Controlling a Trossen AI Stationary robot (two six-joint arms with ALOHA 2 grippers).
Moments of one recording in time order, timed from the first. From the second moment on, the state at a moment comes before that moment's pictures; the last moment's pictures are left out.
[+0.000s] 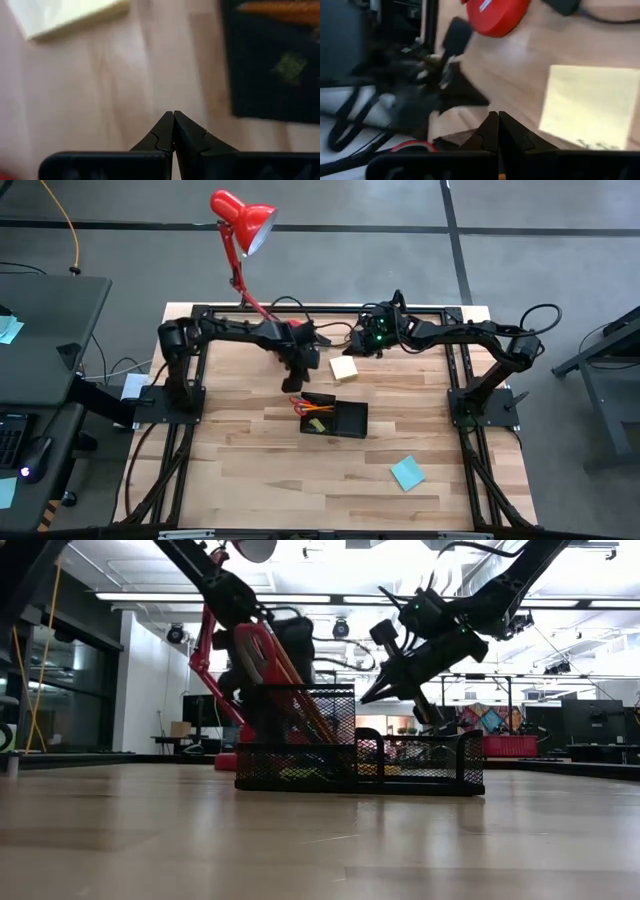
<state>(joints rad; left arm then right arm) 0.51 1.91 1.19 -0.54 0.40 0.46 -0.55 1.60 0.82 0.15 -0.56 1.03</state>
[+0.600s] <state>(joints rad) 0.52 2.07 1.43 -0.57 0.27 0.49 -0.55 1.60 0.82 0.01 -0.61 1.01</state>
